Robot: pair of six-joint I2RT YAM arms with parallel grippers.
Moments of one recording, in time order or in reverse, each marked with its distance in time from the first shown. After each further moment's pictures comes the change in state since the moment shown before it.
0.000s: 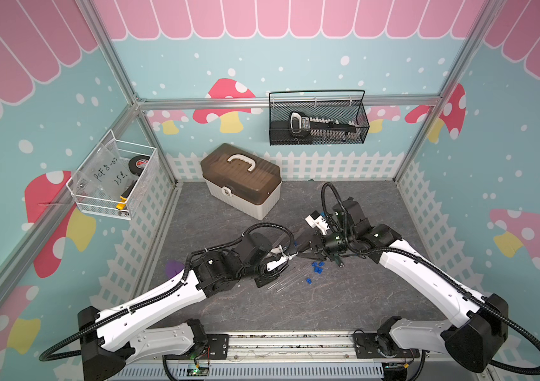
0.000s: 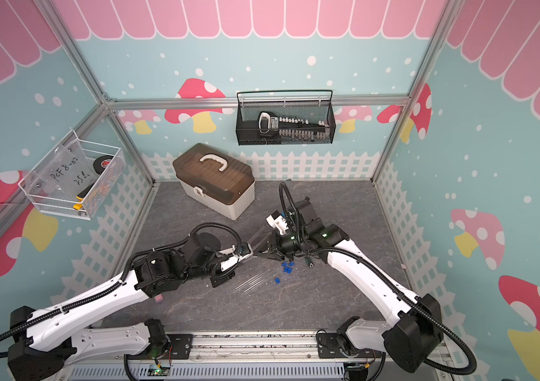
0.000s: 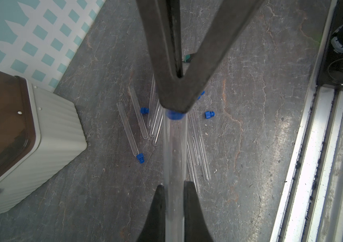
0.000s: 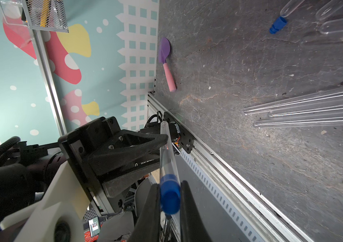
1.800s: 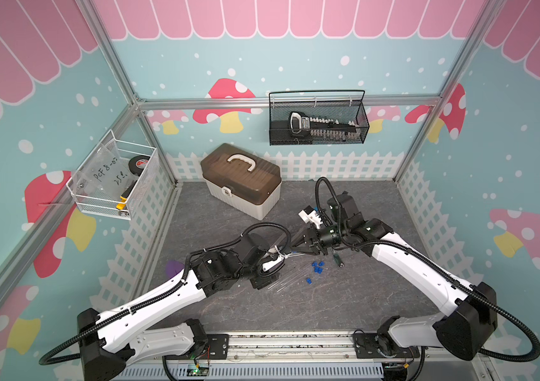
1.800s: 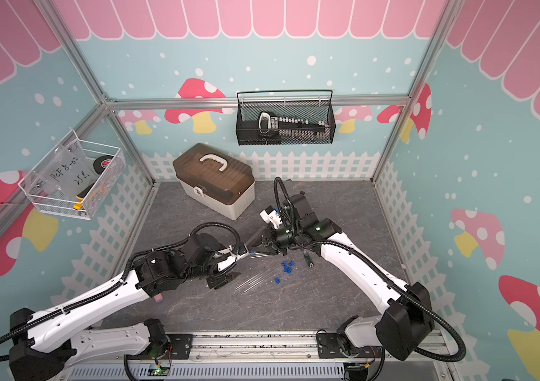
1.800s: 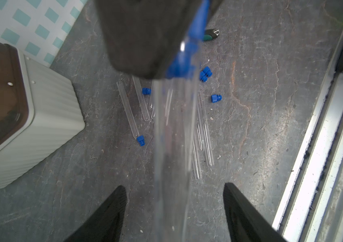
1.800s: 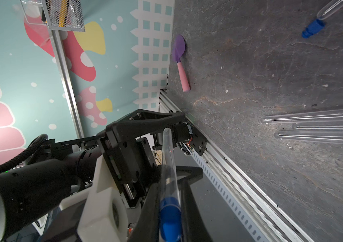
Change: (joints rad) left arm 0.041 -0.019 -0.027 -0.046 -0.024 -0.023; right arm 0.001 0.085 0.065 0.058 -0.076 0.029
